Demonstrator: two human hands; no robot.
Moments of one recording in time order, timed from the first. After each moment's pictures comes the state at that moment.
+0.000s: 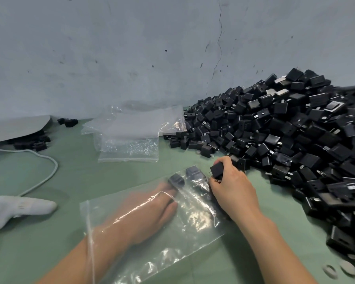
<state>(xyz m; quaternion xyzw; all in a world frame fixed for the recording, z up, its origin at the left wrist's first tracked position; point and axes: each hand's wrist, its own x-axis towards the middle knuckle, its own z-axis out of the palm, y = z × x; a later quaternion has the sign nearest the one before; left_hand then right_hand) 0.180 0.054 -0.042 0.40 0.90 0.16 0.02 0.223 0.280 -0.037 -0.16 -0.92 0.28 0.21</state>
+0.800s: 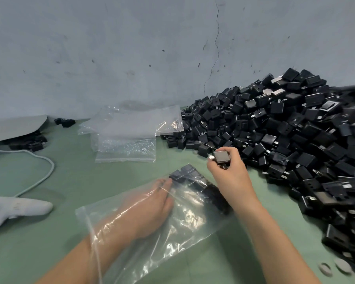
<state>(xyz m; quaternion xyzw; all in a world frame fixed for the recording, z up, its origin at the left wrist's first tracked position) 0.182 0.074 -0.033 0.29 0.93 0.20 0.08 0.228 0.277 -0.009 -0.15 -0.77 0.58 0.22</state>
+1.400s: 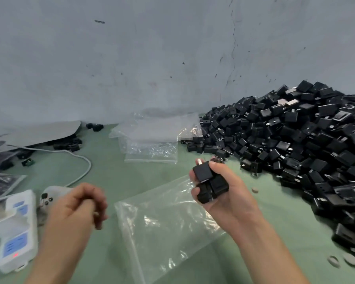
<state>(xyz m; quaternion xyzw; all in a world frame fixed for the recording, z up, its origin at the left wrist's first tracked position) 0.264 -0.066 0.030 0.05 0.75 0.64 -0.16 0.279 0.200 0.032 -0.05 -0.31 0.95 -0.02</state>
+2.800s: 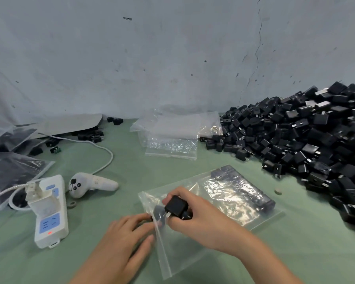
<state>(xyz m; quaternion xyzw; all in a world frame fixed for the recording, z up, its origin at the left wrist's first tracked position) 0.288 -0.092 -0.036 0.31 0.92 0.16 -0.17 0.284 0.135 0.004 0.14 -0.85 0.50 -0.07</state>
